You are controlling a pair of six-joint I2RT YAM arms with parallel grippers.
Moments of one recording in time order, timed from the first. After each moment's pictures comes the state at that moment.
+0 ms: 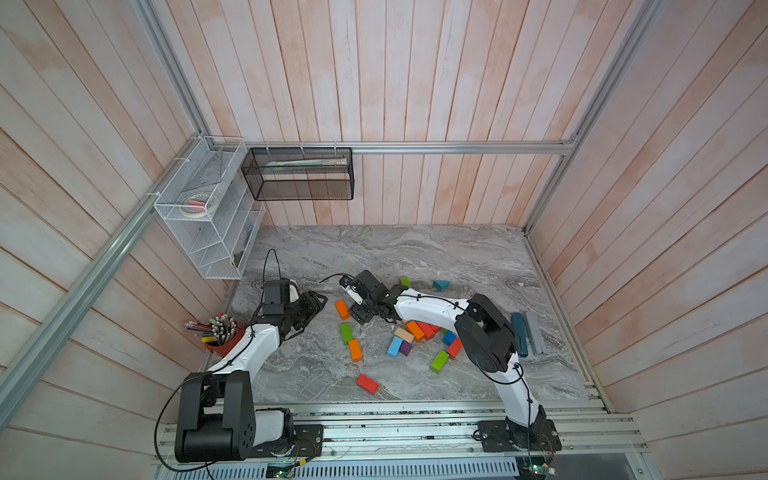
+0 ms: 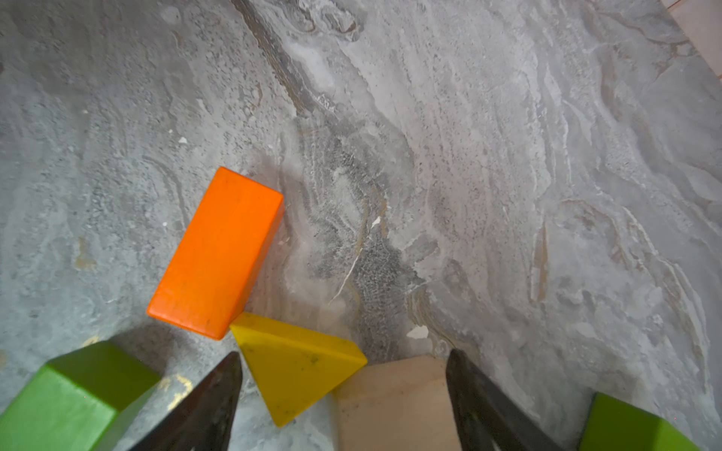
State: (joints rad) left arm 0.02 1.32 0.67 -0.13 0.46 -0.73; right arm 0.94 2.20 1.66 -0.37 0.17 -0.11
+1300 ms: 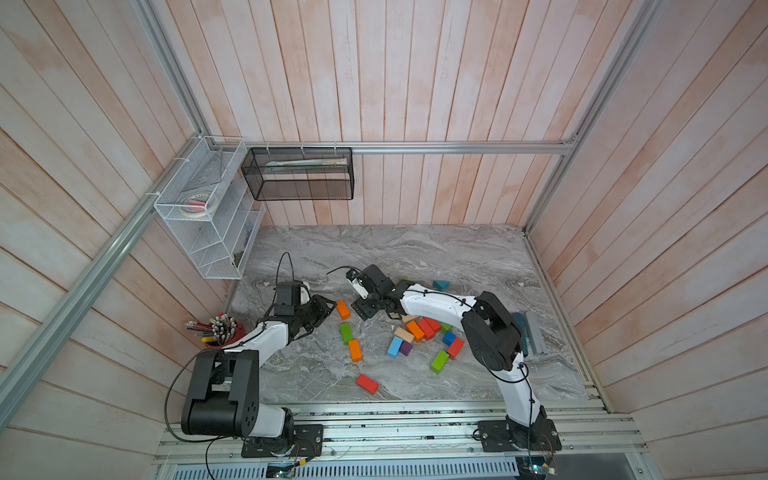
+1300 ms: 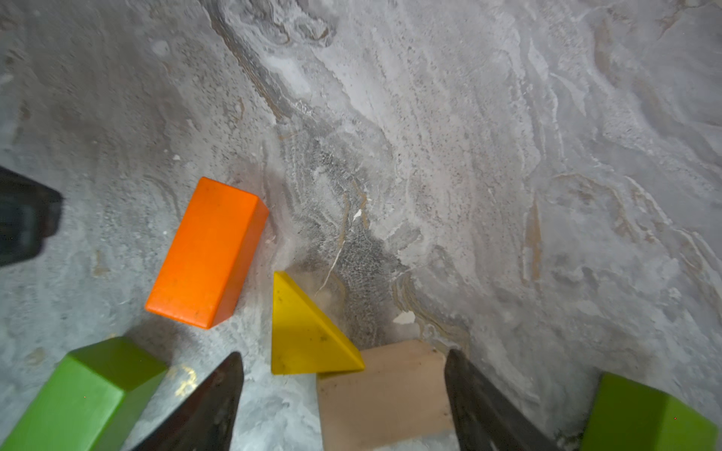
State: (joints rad) left arm -0.06 1.45 0.64 0.03 0.52 -0.77; right arm 0.89 2.13 1.61 -0.35 0.08 -0.01
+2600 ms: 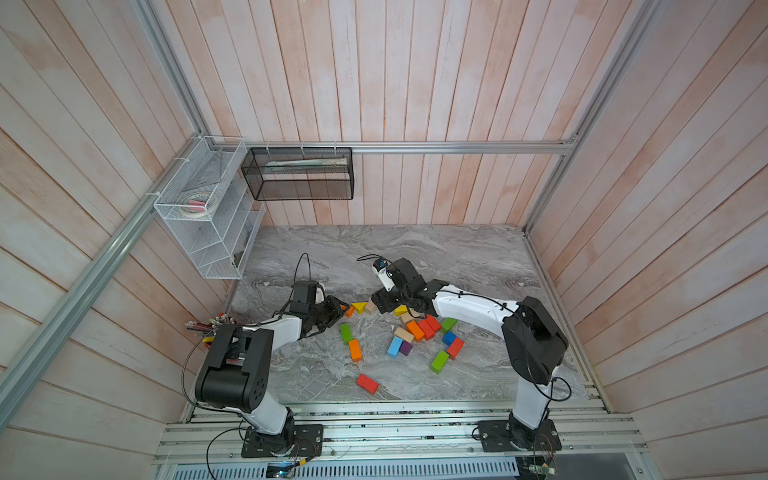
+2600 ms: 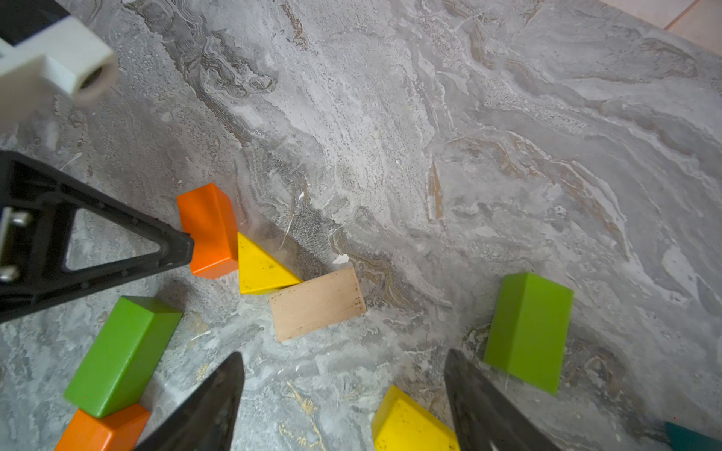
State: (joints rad) left arm -0.15 1.60 0.68 0.11 0.52 -0.80; right arm 0.80 1.89 1.34 -0.23 0.02 0.09
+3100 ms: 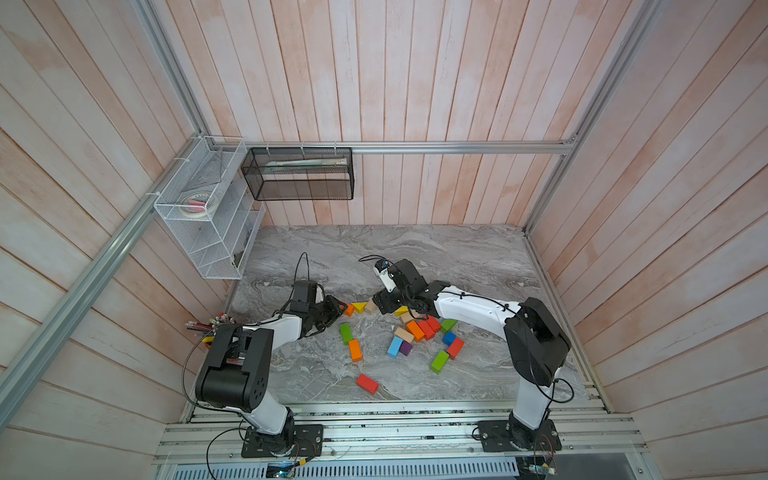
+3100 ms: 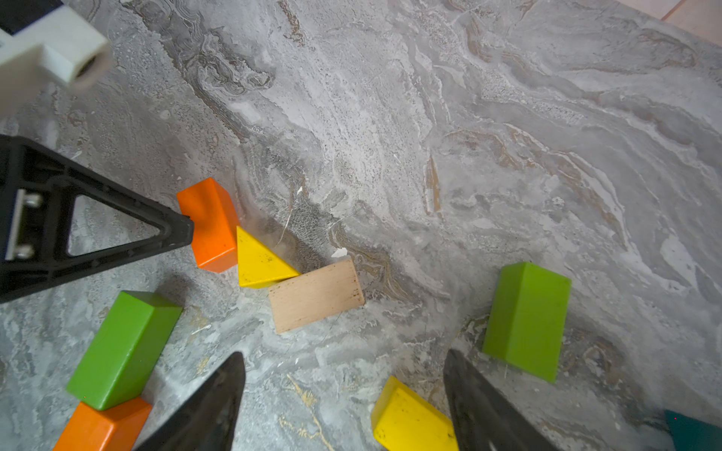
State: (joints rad) left arm -0.15 1.60 0.69 0.09 0.46 -0.80; right arm 0.80 1.87 1.31 -0.23 0.02 0.10
